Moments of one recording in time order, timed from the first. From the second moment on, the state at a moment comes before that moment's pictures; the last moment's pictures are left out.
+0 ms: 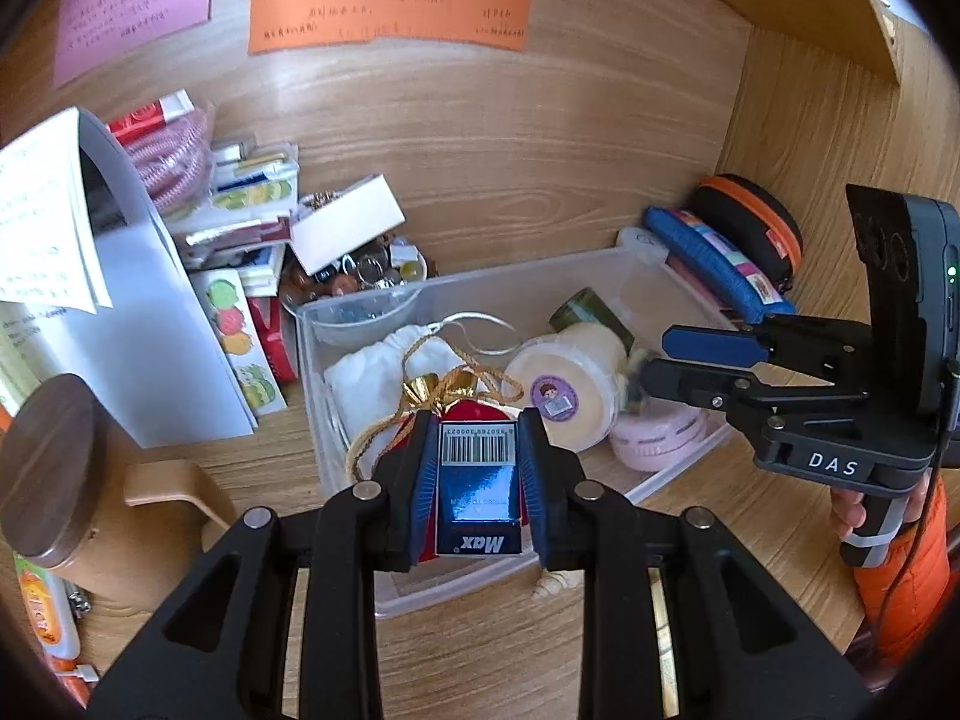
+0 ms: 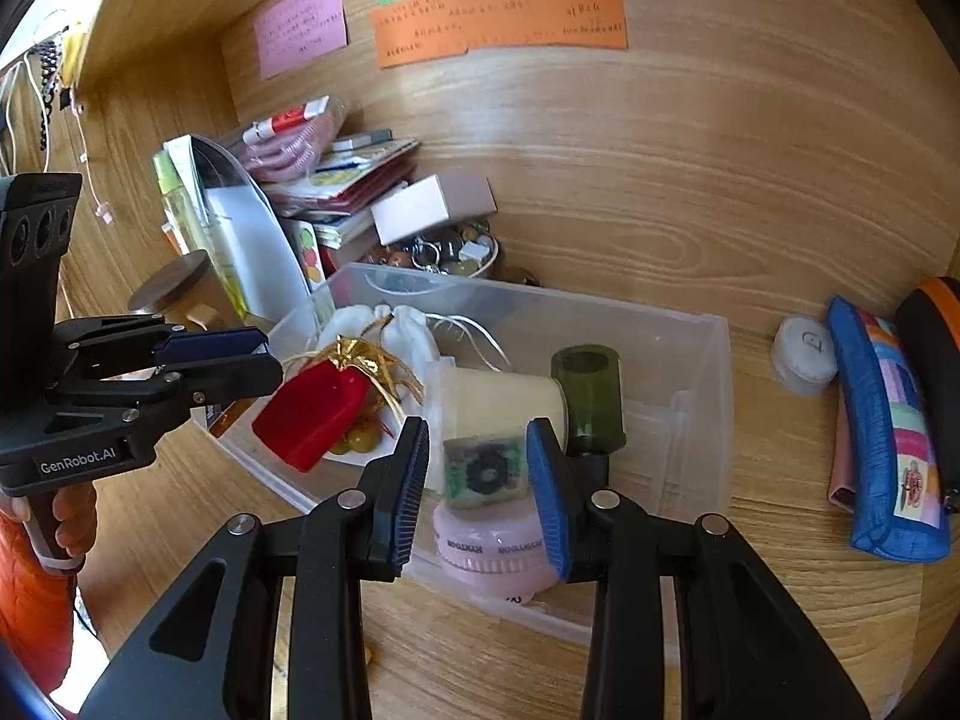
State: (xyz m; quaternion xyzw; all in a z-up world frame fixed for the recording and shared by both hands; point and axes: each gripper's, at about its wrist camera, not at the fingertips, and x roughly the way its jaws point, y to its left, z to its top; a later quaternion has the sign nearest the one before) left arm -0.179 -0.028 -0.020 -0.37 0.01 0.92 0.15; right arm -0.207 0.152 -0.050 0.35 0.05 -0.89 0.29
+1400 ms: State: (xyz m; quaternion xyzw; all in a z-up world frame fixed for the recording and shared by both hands) left arm -0.174 -0.016 -0.026 -0.37 0.04 0.92 0.12; right arm -0.200 0.158 -0.047 0.35 0.02 -0.88 0.32
